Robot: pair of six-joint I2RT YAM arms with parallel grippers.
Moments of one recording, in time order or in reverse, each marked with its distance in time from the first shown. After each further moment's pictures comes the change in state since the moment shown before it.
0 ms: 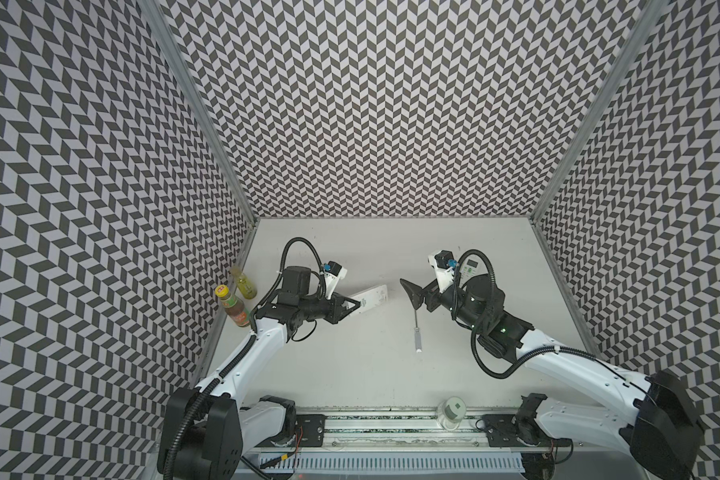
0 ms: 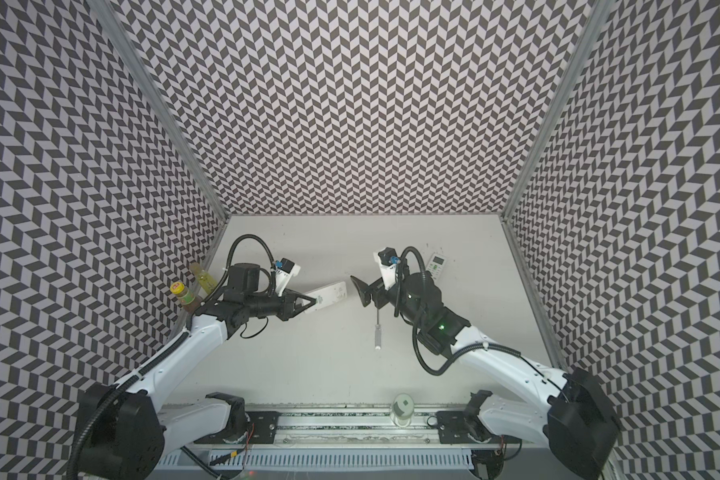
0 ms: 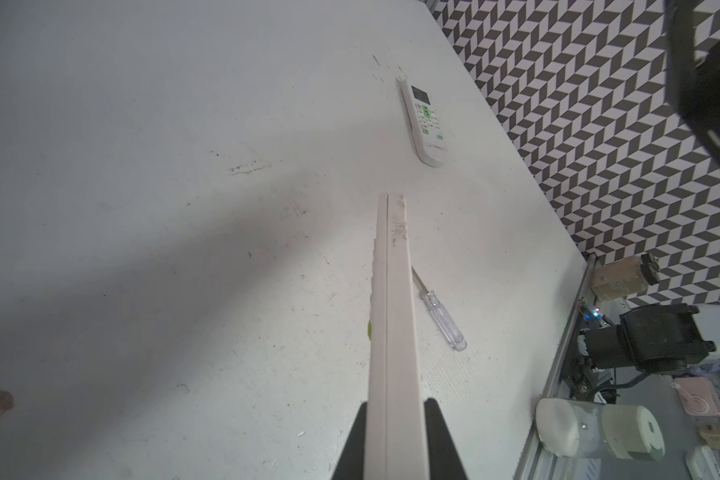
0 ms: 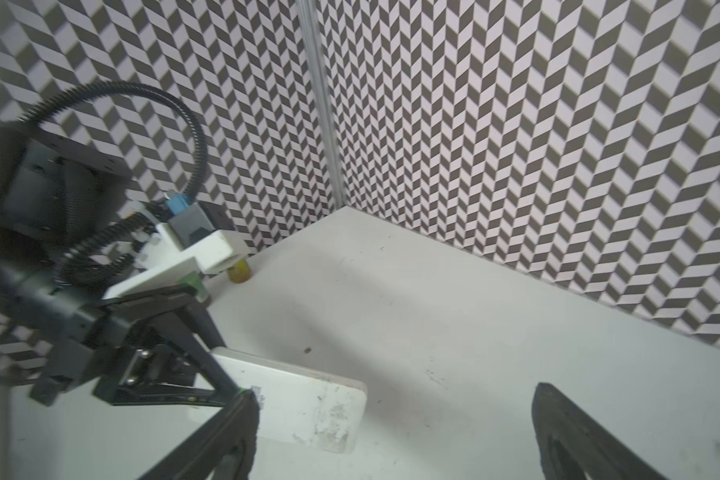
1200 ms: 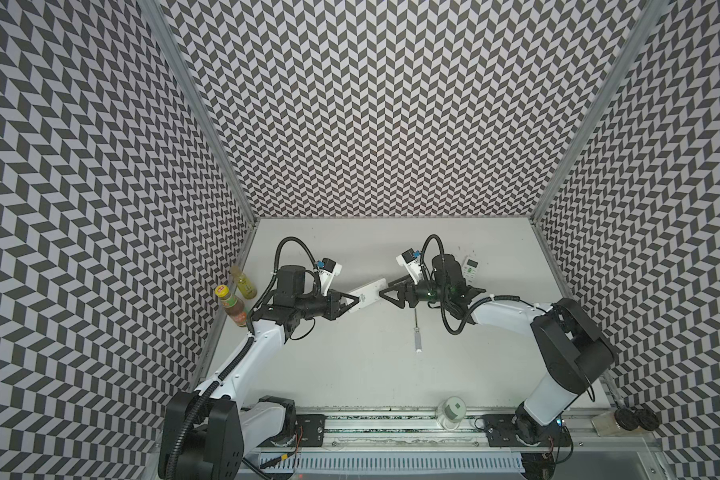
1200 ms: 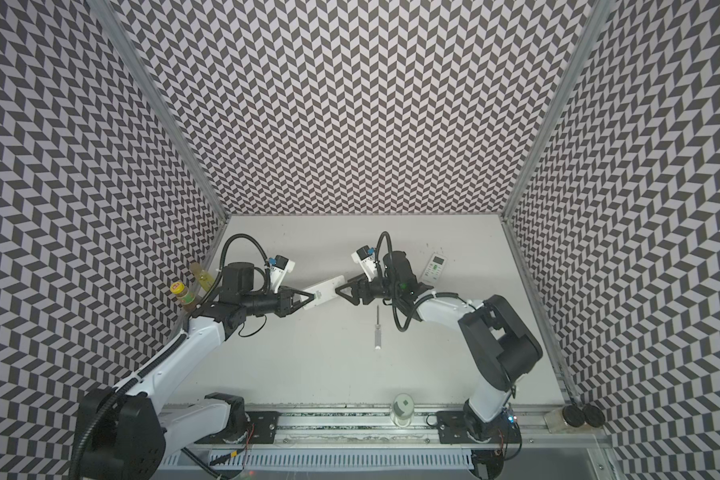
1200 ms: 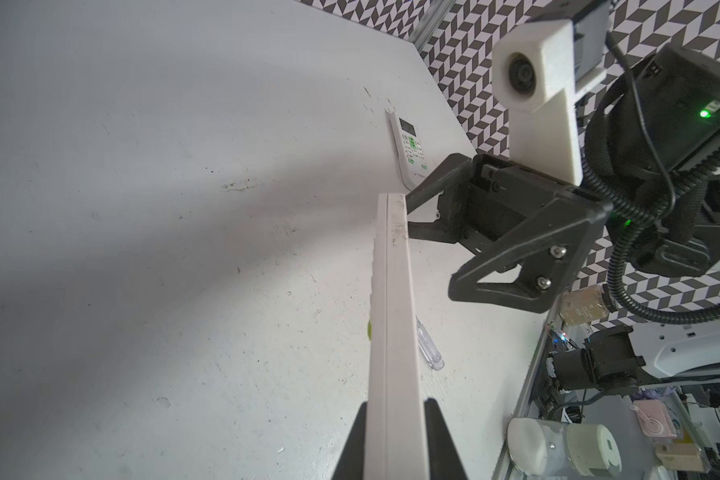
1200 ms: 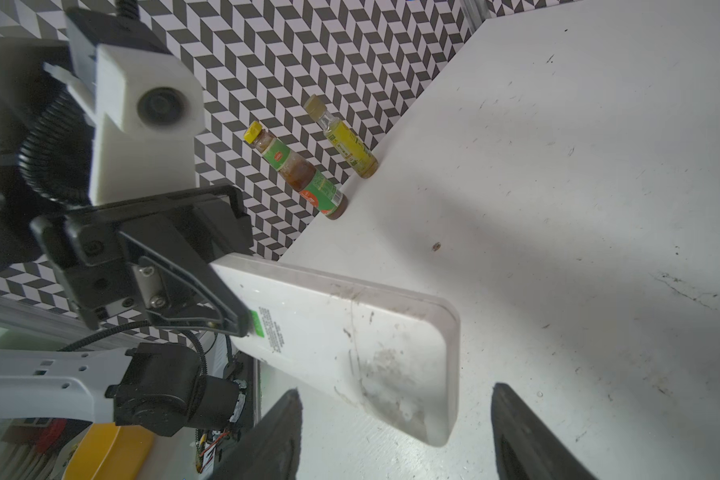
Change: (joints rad) left arm 0.027 -0.010 -0.007 0.051 0.061 -0.082; right arm -0.154 0.555 0.210 0.060 -0.684 0.243
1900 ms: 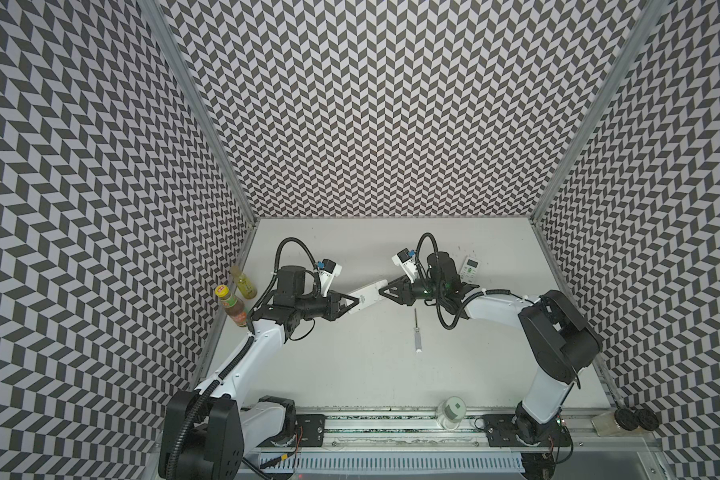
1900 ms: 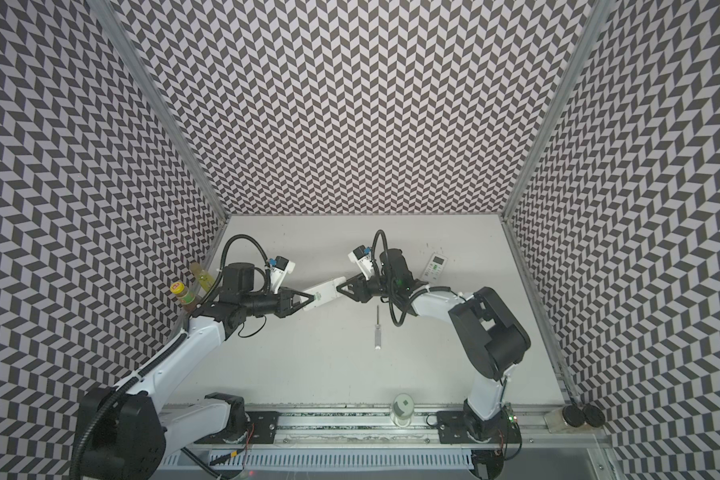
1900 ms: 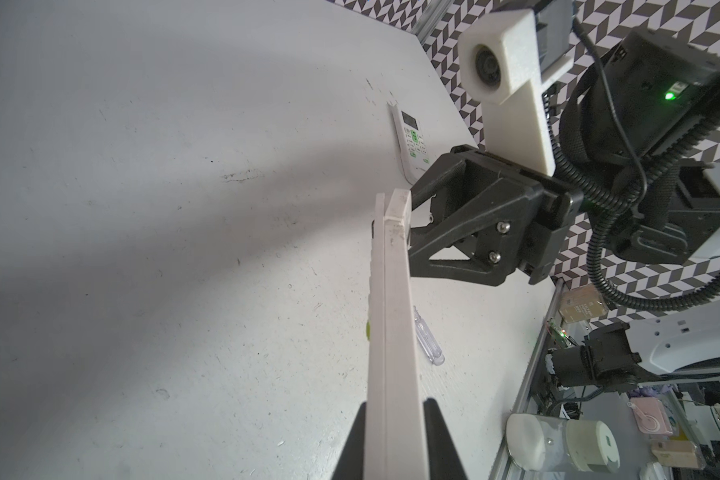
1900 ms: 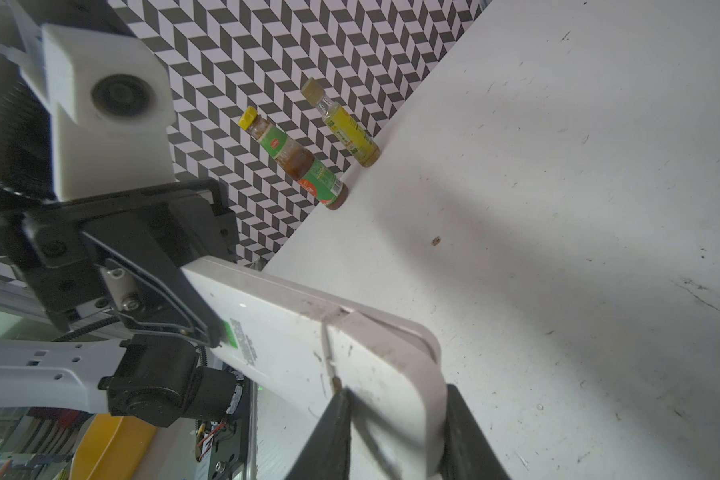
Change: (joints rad) left arm 0.000 0.005 0.000 -0.015 -0.009 0.004; right arm -0.010 0.071 0.048 -0.011 -0.047 -0.024
